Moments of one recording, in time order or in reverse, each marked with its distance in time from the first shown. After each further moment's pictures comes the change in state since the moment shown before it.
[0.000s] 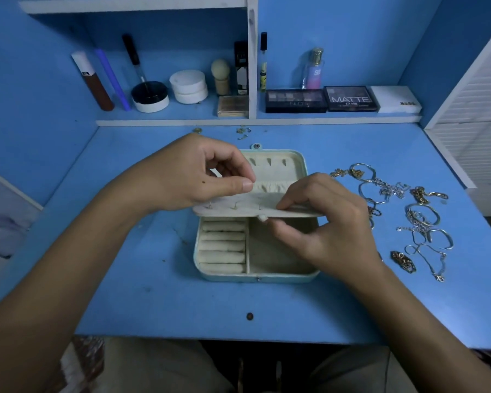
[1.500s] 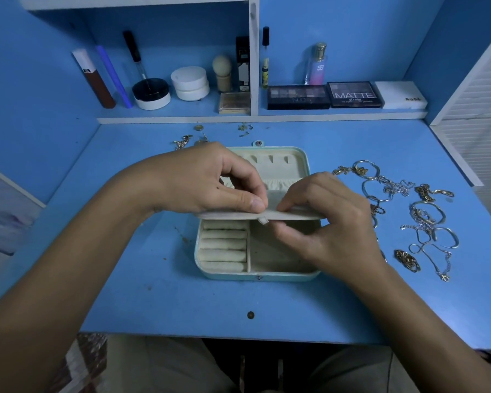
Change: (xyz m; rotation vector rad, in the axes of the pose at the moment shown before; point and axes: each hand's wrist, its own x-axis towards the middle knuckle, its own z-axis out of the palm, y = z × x) left_hand 0.002 0.014 0.003 0.113 -0.262 -0.009; right_hand -0.001 -0.001 0.001 -0.024 0.013 -0.024
